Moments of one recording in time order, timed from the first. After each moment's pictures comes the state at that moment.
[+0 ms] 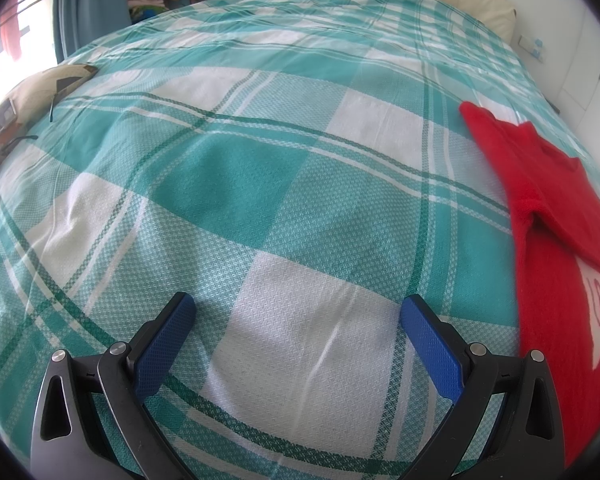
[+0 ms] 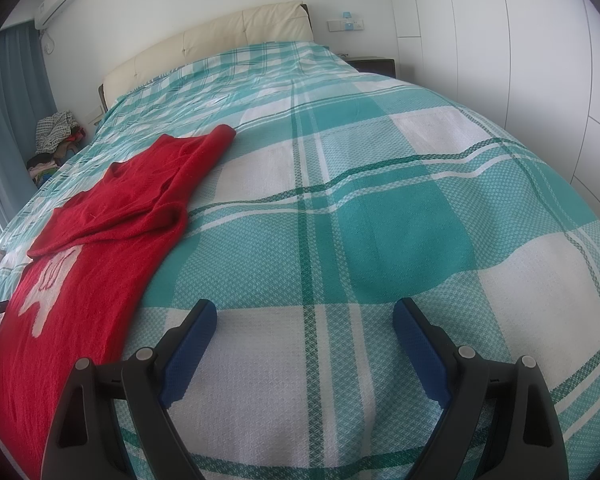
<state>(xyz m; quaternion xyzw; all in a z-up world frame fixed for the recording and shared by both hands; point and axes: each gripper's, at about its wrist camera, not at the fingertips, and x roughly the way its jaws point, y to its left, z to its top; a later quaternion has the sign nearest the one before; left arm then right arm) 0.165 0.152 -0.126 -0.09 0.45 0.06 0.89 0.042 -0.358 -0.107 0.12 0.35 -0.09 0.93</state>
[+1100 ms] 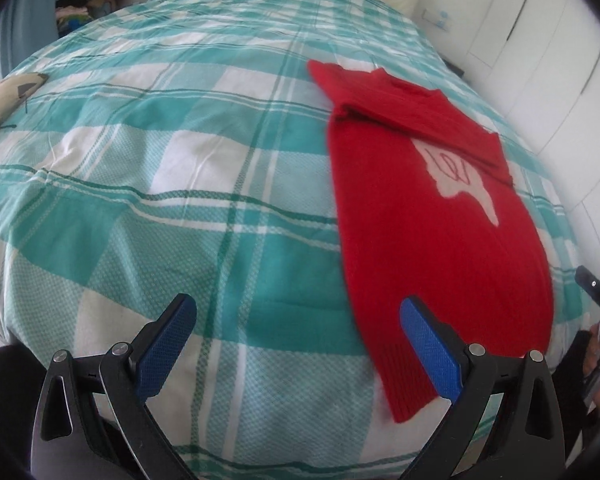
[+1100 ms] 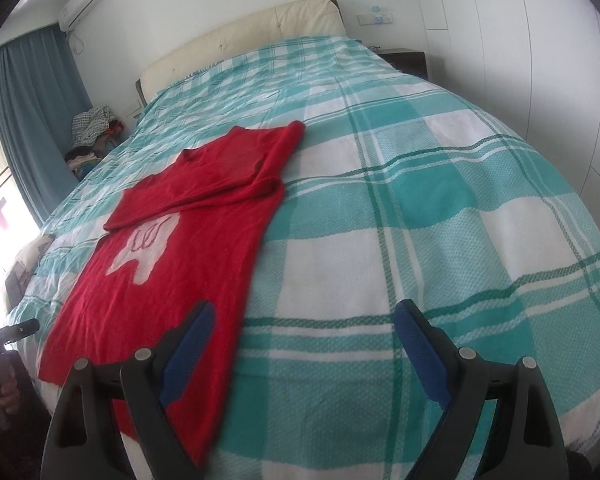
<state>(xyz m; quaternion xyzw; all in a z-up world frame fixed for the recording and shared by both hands) 0.013 0.106 -0.083 -0.08 0.46 -0.11 0.88 -0.043 -0.301 -0.058 0.14 0.38 -0.01 0.92</state>
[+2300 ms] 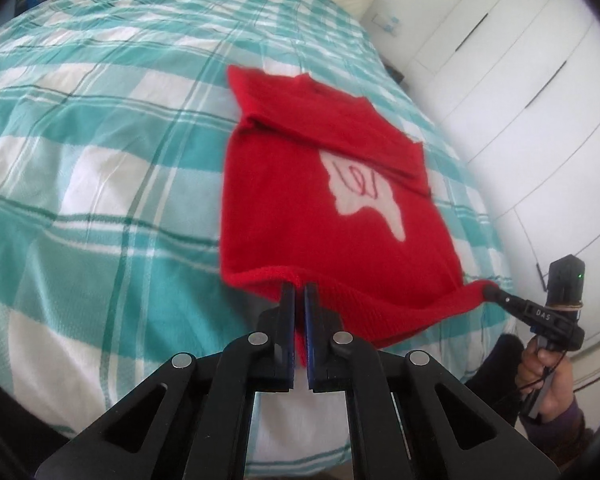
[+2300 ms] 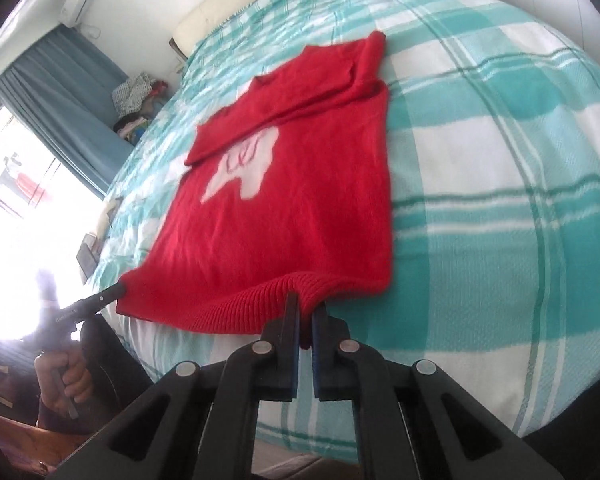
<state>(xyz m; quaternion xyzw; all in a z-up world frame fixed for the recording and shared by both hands) 0.037 0.082 -0.043 -0.16 0.45 -0.23 0.85 -0.028 -0.259 -0.059 0.23 0.44 0.10 0.86</state>
